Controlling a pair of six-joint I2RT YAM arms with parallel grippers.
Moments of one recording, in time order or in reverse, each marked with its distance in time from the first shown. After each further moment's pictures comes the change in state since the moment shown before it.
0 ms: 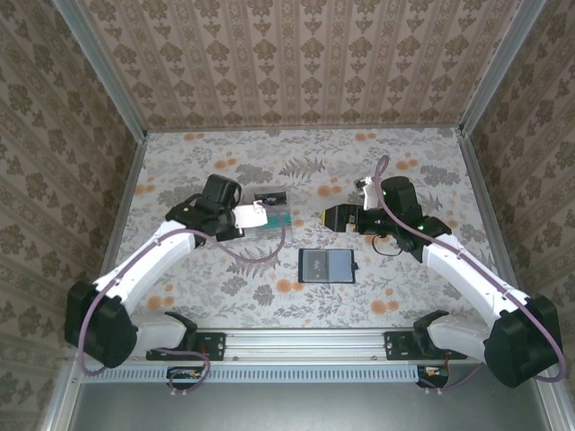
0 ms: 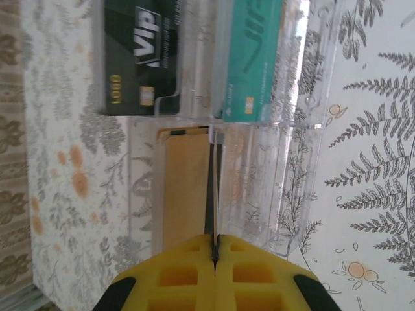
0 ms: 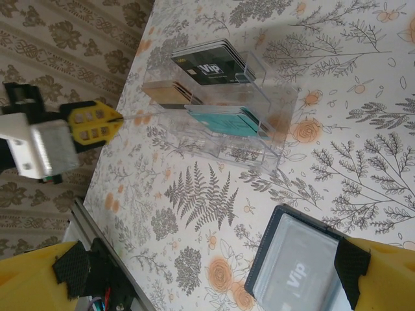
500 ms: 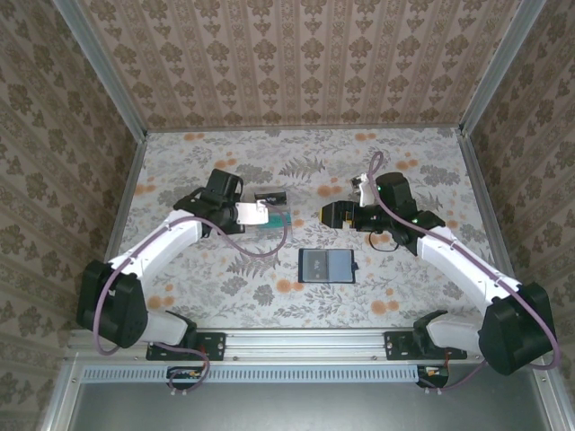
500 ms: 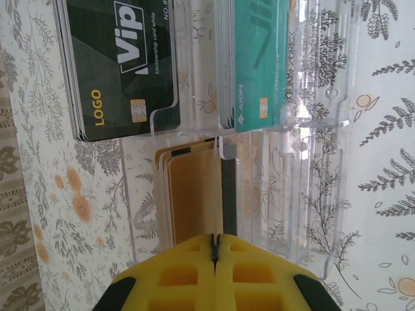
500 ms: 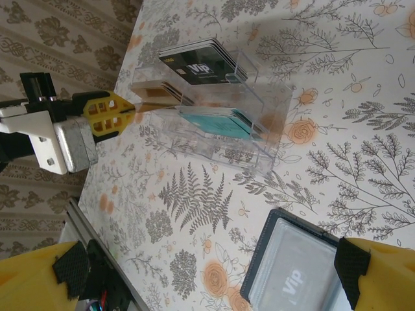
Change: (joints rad) left arm 0.048 0.105 0.021 0.074 0.036 0.128; right arm 0.000 0.072 0.032 0.000 0.000 -0.003
